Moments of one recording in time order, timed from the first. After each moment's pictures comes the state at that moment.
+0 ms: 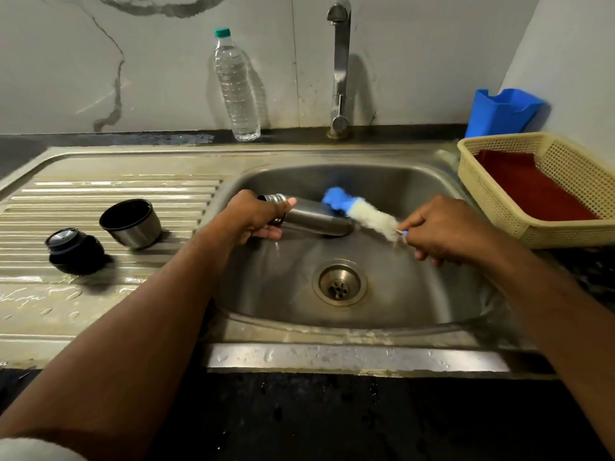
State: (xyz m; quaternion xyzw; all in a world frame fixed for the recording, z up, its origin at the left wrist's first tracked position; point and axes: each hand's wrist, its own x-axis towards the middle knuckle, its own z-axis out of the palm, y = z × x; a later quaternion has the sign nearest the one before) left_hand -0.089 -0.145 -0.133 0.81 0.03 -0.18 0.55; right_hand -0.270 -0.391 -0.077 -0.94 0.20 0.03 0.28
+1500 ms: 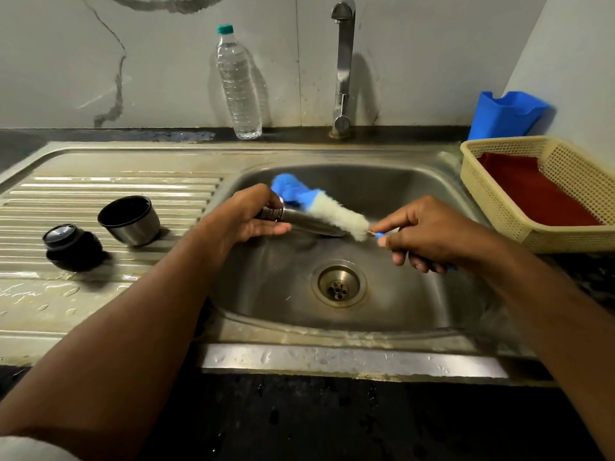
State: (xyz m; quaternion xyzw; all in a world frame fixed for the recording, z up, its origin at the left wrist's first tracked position) left_hand -0.090 -0.145 -0.119 0.73 0.11 -0.25 0.62; right_hand -0.272 -0.385 -0.076 -0.90 0.12 0.08 0.42
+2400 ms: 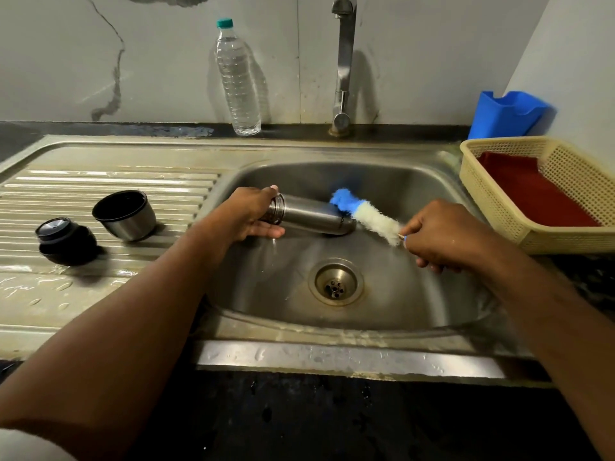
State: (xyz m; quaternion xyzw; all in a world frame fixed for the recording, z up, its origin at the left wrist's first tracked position) left_hand -0.100 -0.149 -0.120 0.77 0.09 -0.22 0.59; right_hand -0.270 -0.390 -0.078 -0.94 0.20 0.05 0.26
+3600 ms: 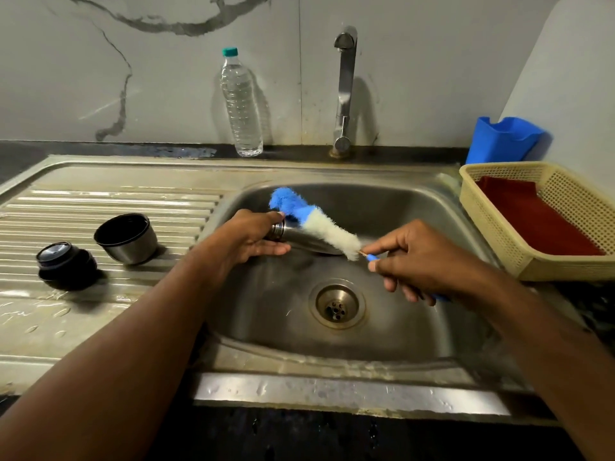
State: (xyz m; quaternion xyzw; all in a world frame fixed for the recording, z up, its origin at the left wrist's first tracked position) left_hand -0.094 -0.148 -0.123 0.73 0.10 -0.24 0.63; right_hand -0.269 -0.376 -0.079 -0.90 0.09 0.07 0.41
